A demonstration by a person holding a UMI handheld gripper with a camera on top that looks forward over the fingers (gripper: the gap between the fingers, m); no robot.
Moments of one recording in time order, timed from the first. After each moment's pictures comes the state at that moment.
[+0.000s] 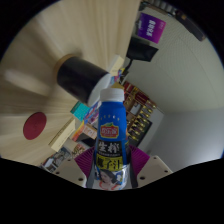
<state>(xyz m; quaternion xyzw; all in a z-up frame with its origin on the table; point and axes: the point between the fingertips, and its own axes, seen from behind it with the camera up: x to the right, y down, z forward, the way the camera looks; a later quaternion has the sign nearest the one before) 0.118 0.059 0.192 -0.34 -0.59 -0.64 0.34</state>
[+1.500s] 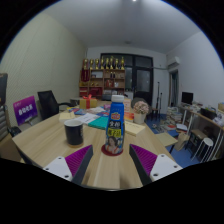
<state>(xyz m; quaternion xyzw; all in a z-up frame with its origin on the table) 0.178 -0.106 0.075 -0.77 -0.01 -0.02 0.64</state>
